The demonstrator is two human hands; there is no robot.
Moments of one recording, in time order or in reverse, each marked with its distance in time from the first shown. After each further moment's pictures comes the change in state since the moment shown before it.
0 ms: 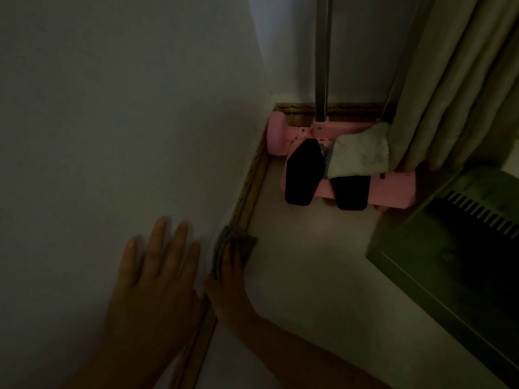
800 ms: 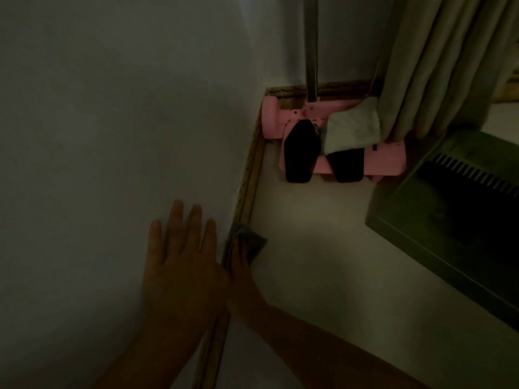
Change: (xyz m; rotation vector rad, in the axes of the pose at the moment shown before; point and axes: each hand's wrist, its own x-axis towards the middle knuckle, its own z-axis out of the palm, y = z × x) left_hand 0.002 -0.001 0.001 0.016 0.011 0.009; right_hand -0.027 -0.017 0.011 0.053 0.025 0.020
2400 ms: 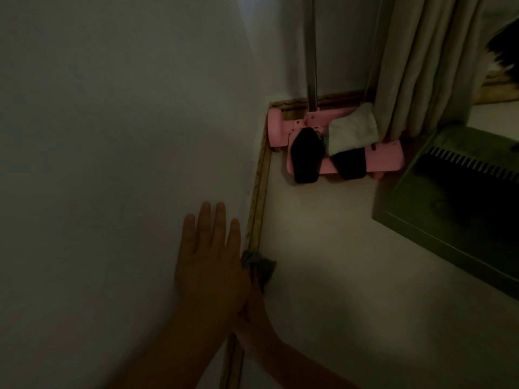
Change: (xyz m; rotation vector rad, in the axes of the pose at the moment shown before) left_hand -0.014 -0.006 -0.014 0.254 -0.127 0.125; right_hand -0.044 0.041 0.062 0.085 0.153 0.025
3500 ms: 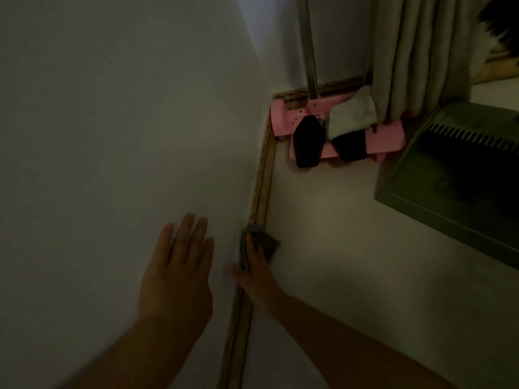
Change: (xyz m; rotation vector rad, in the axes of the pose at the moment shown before) left_hand -0.071 -0.016 0.005 0.316 -0.182 0.042; right_hand 0.000 -0.043 -0.039 0.052 -0.200 0.066
